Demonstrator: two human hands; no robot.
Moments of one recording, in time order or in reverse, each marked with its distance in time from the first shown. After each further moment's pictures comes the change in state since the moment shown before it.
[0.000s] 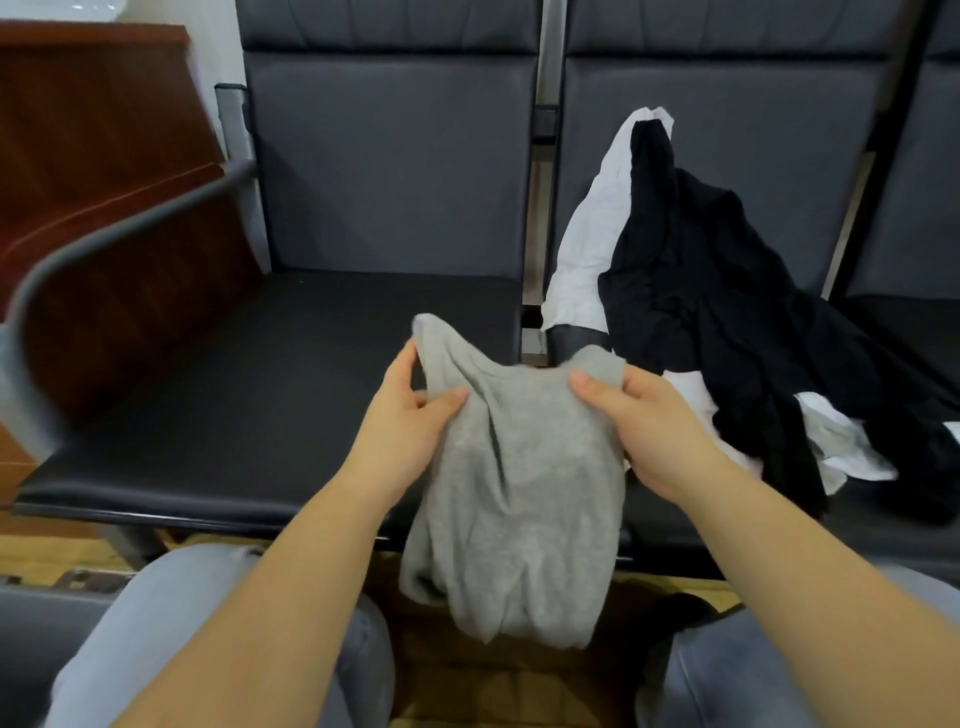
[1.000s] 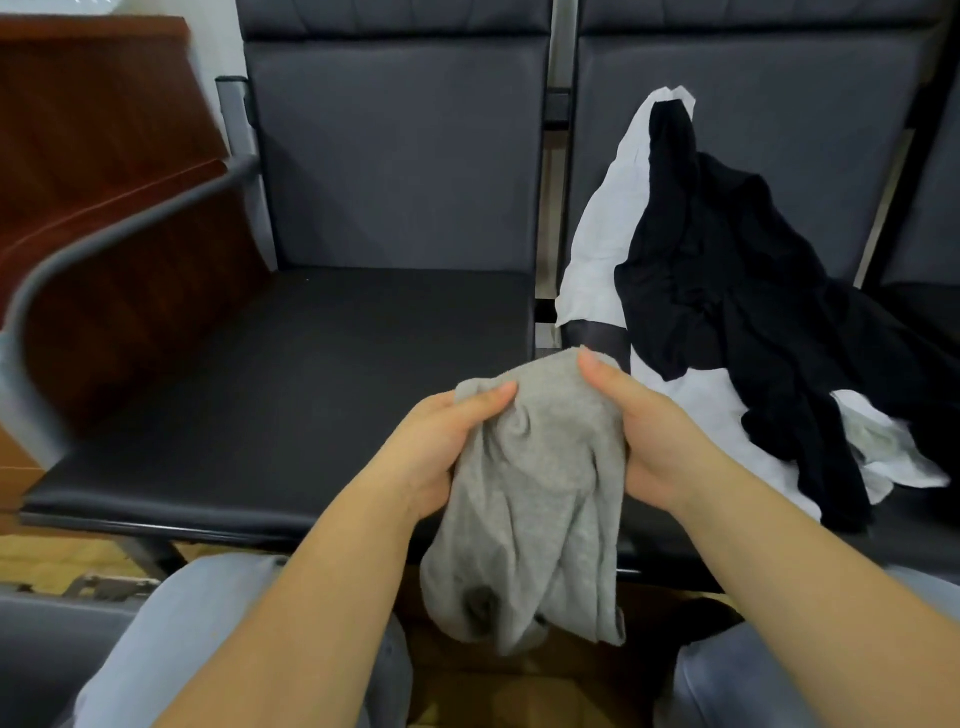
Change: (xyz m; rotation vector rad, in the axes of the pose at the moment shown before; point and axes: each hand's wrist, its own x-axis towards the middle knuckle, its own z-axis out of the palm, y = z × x) left_hand 0.011 0.002 0.013 -0.432 -0.277 -0.344; right_hand 0.007 -0.006 0.020 0.370 -0.253 0.222
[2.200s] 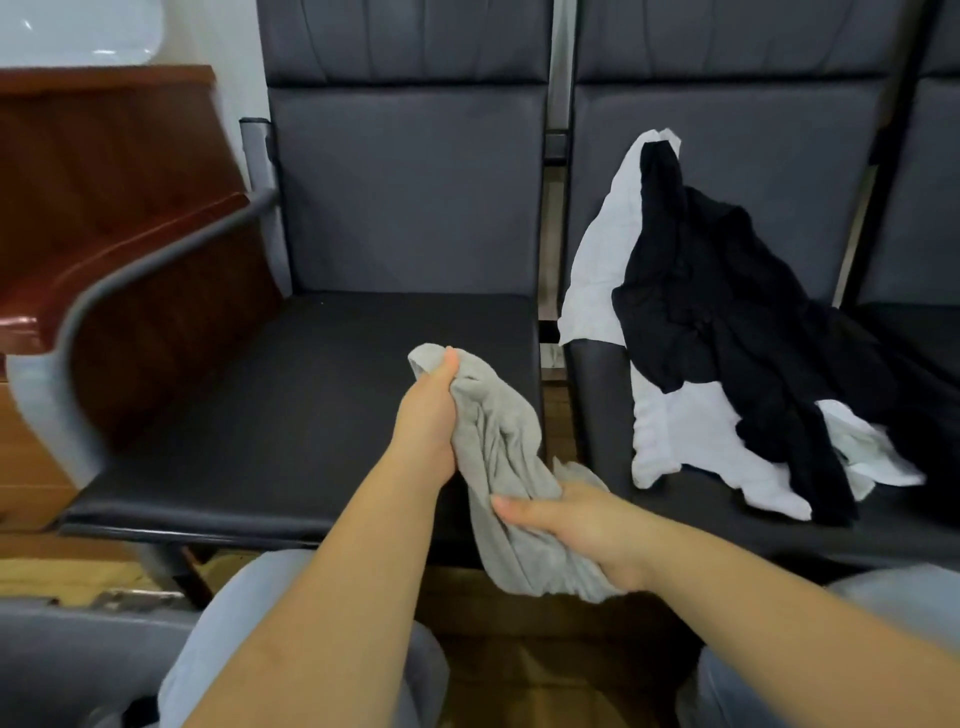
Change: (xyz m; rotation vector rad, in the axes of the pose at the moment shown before) left_hand 0.016 0.018 -0.012 -0.173 0.383 0.014; right_hand -0.016 0.051 0.032 -0.446 -0.048 0.360
